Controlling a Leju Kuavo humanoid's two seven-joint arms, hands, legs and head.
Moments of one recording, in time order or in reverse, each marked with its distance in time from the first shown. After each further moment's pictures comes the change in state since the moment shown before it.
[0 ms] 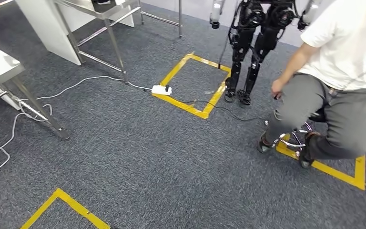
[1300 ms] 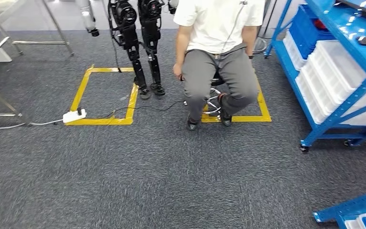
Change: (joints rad) left arm 0.000 -0.006 0.012 0.000 -0.031 -0.011 0.028; right arm 0.007 0.009 -0.002 0.002 0.022 -0.005 -0.004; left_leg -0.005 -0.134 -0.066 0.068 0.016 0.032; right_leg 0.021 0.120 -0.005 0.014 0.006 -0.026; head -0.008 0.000
